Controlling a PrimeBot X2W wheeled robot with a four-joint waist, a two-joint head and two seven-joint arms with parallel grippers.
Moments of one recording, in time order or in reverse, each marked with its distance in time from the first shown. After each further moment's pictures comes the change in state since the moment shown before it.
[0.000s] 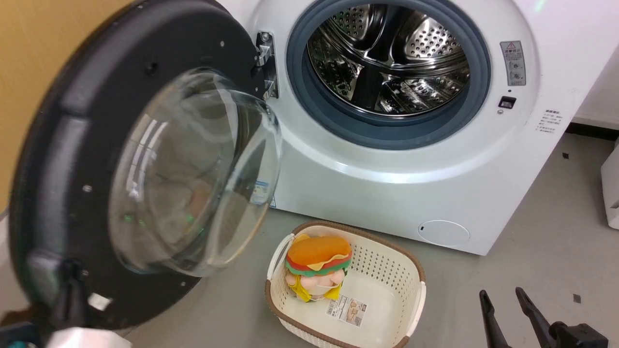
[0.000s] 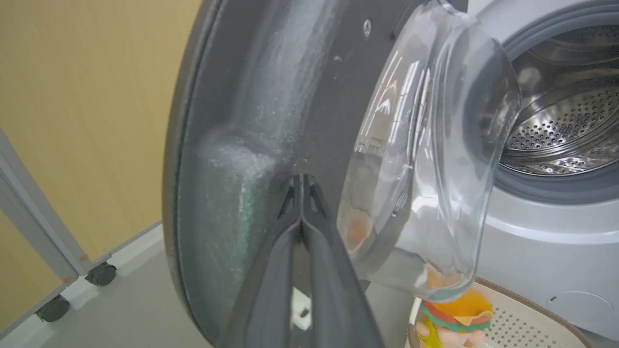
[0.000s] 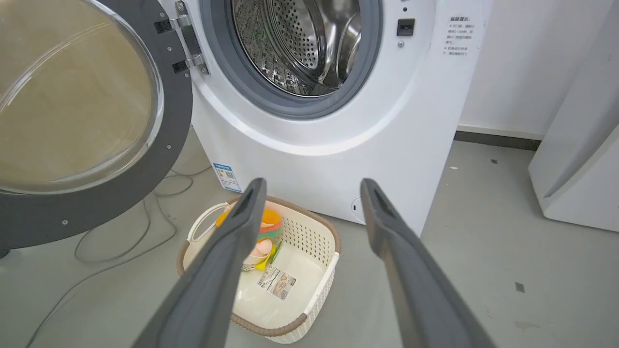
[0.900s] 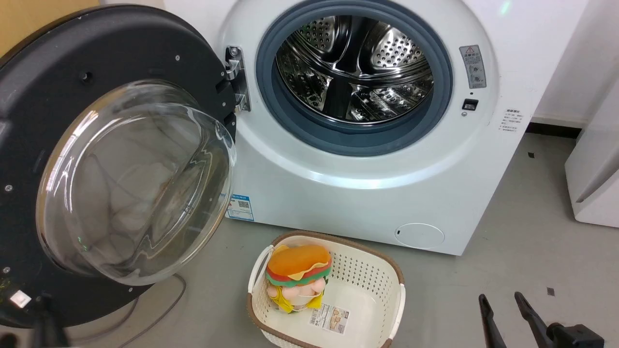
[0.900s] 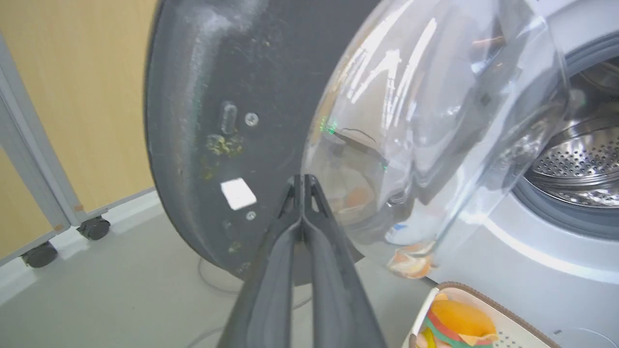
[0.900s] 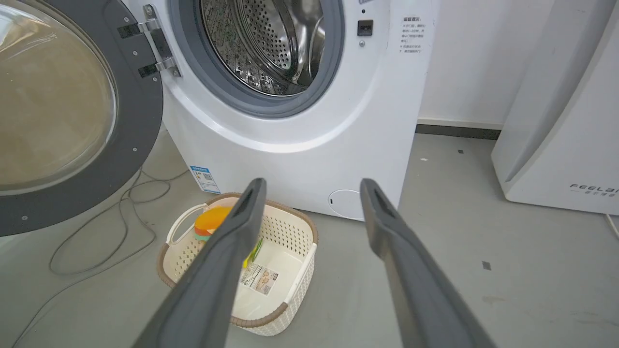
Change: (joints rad) left arm -0.060 -0.138 0.286 0.330 -0.034 -0.226 -0.081; right arm -0.002 0.000 0.006 0.024 0.002 0.000 0.016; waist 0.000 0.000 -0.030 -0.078
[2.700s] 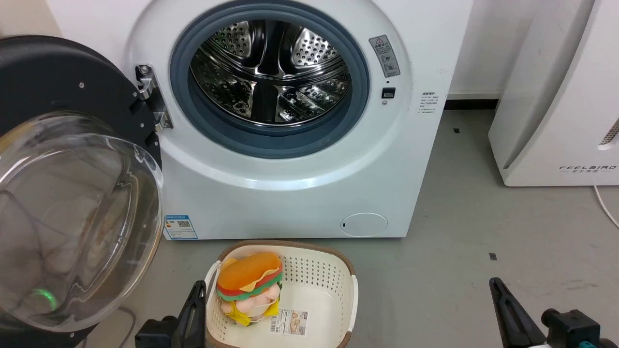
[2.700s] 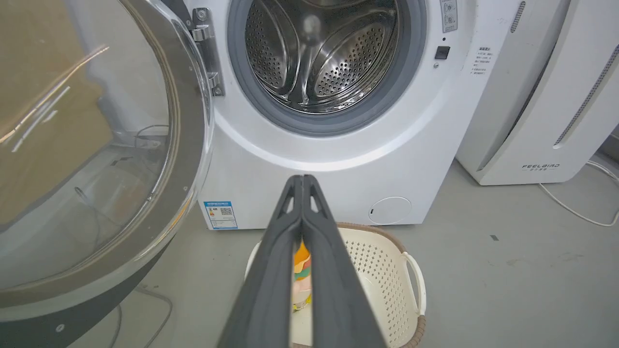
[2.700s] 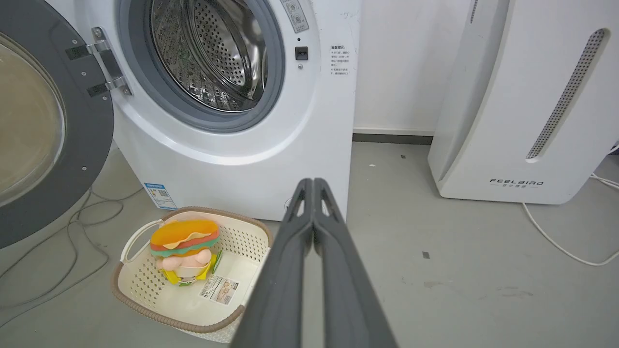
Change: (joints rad) left arm -0.007 -0.149 -0.371 -0.097 0.308 -0.035 0.068; right arm -0.013 0.000 0.009 -0.089 -0.047 0.000 0.053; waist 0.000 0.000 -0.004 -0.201
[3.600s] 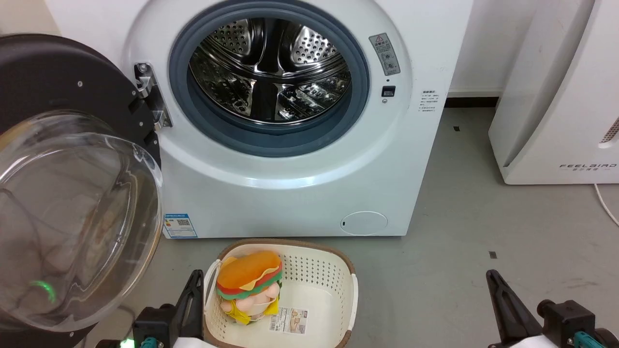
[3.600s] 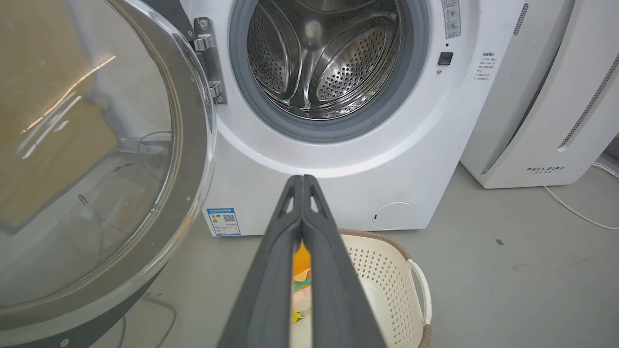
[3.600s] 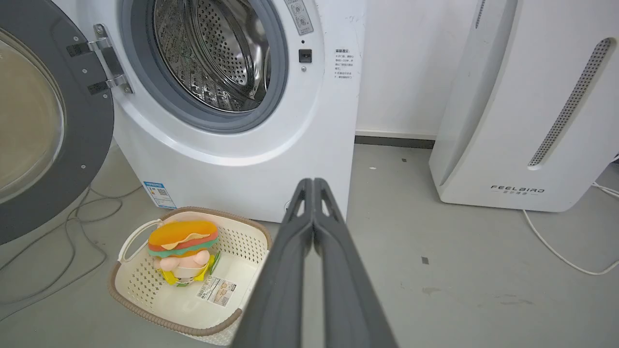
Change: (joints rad) left arm -0.019 -0.036 0.056 -0.015 0.055 -0.044 0.041; right arm -0.027 0.000 0.005 0.001 -0.016 0.000 0.018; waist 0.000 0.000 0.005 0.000
